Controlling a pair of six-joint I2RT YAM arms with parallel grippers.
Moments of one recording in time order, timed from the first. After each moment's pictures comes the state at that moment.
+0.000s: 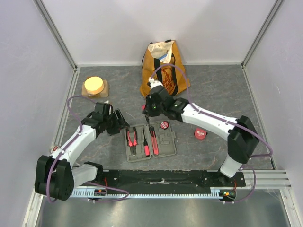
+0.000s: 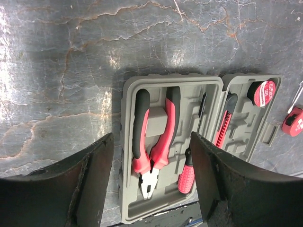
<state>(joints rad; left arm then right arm) -0.24 1.14 0.67 -0.48 0.18 -0.67 0.85 1.67 1.36 -0.35 0.09 0.54</state>
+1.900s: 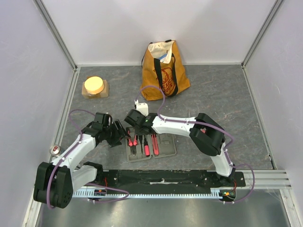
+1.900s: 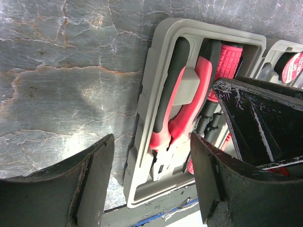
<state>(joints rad) -0.22 1.05 0.49 -0.47 0.29 -0.76 1.08 2.06 1.51 -0.51 0.39 0.85</state>
